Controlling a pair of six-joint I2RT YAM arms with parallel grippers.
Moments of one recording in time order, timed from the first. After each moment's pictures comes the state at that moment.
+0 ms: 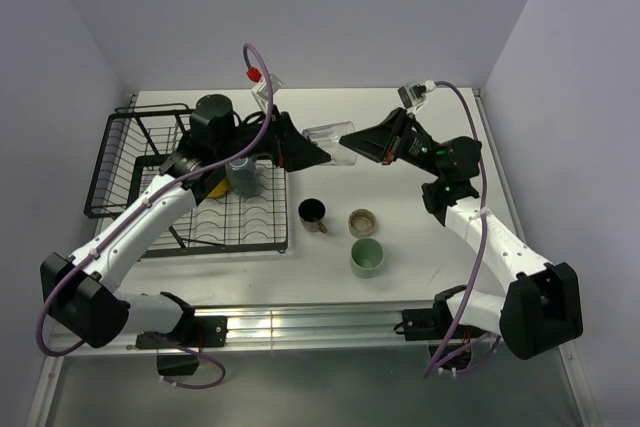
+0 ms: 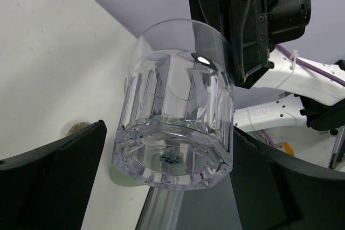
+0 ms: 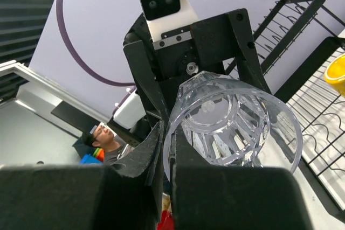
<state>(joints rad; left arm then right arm) -0.55 1.31 1.22 -0.01 0.75 -0.61 0.29 1.17 0.80 0.88 -0.86 1.47</state>
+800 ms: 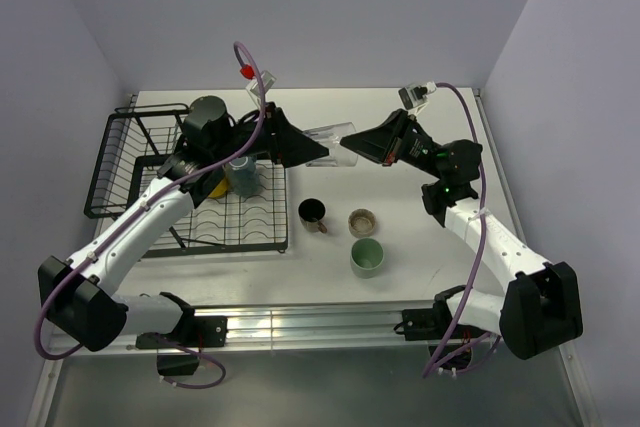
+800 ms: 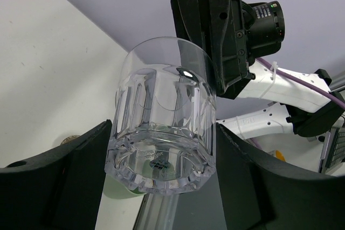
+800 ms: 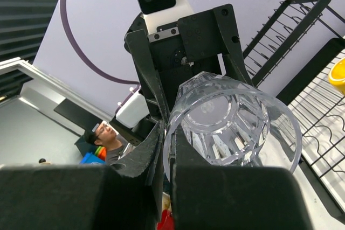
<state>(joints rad) -0.55 1.29 1.20 0.10 0.75 -0.69 0.29 1.17 0.78 0.94 -0.86 1.49</state>
